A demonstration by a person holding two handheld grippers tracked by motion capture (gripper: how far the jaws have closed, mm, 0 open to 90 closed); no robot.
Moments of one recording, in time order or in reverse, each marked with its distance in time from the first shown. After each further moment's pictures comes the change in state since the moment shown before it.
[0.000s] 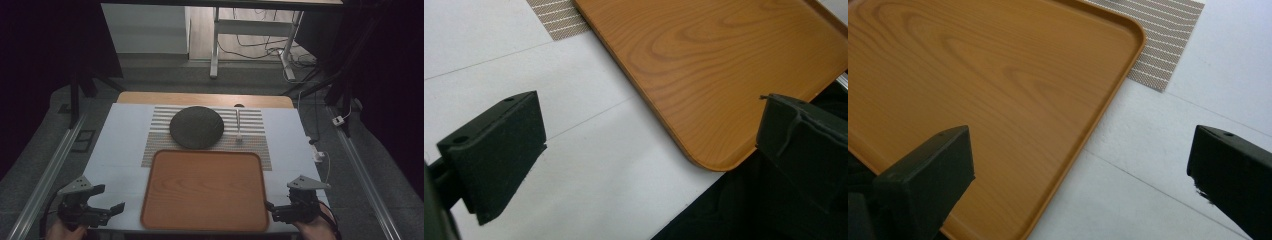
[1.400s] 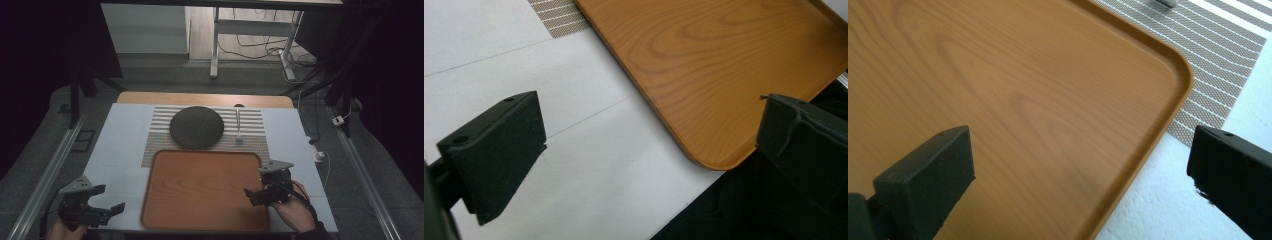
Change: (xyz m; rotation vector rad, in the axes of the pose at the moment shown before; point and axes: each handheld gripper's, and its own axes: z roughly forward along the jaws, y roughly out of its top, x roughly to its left) left arm 0.001 0.000 0.001 0.009 -0.002 -0.002; right arm 0.015 0.041 0.061 0.099 0.023 -0.166
